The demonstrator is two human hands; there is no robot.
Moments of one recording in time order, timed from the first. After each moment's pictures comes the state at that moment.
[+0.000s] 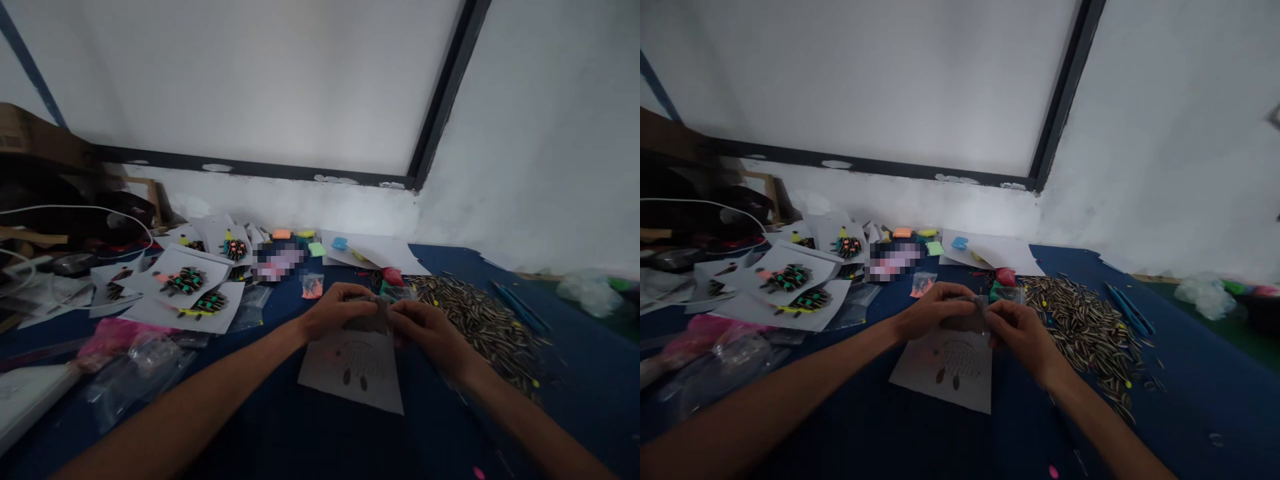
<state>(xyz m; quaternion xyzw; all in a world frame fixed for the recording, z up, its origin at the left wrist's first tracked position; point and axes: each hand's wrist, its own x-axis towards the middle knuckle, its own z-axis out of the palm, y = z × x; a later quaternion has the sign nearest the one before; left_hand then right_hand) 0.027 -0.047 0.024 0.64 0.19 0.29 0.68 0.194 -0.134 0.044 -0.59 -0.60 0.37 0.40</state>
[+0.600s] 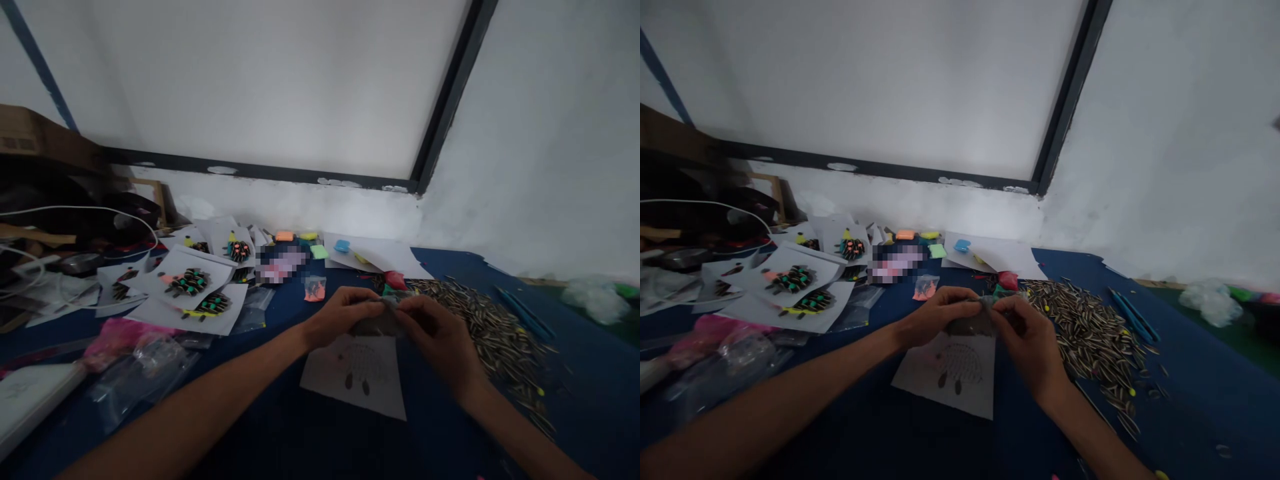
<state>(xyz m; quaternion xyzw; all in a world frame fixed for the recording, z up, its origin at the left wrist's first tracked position) 0.031 -0.054 0.028 0.63 0.18 0.29 0.70 0.190 -0.138 0.036 -0.58 -0.62 0.15 0.50</state>
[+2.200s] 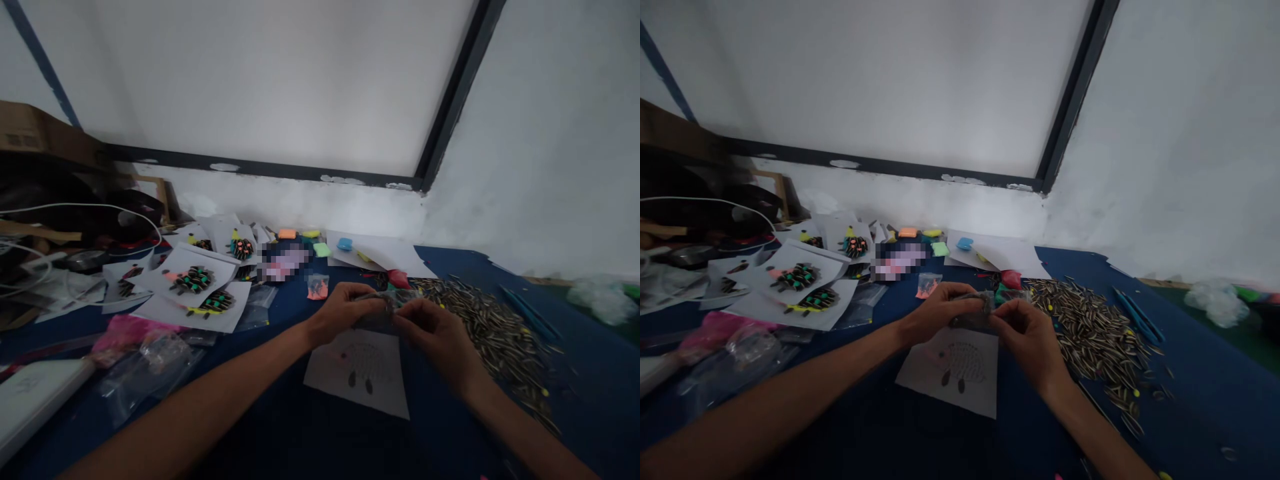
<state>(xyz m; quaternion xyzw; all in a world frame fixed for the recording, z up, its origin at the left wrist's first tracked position) 0.031 -0.056 0.037 0.63 0.23 0.33 0.66 0.185 -0.134 0.038 -0.62 -0.51 0.29 0.52</state>
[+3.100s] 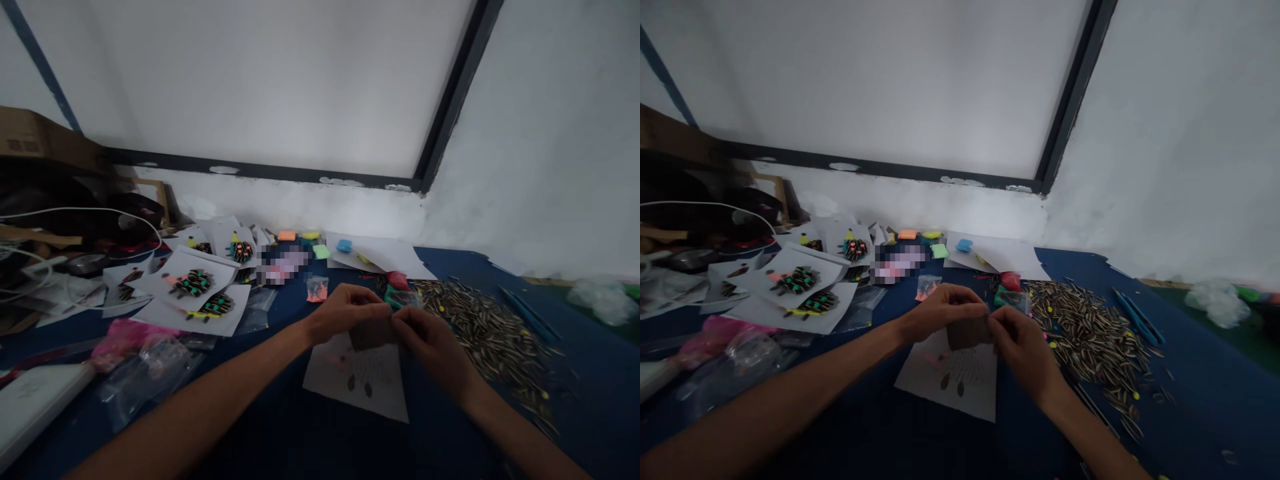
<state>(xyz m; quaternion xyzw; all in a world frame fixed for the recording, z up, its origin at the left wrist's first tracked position) 0.029 -0.050 0.040 0.65 0.23 0.29 0.66 0.185 -0.137 0.036 -0.60 -0.63 0.25 0.42</state>
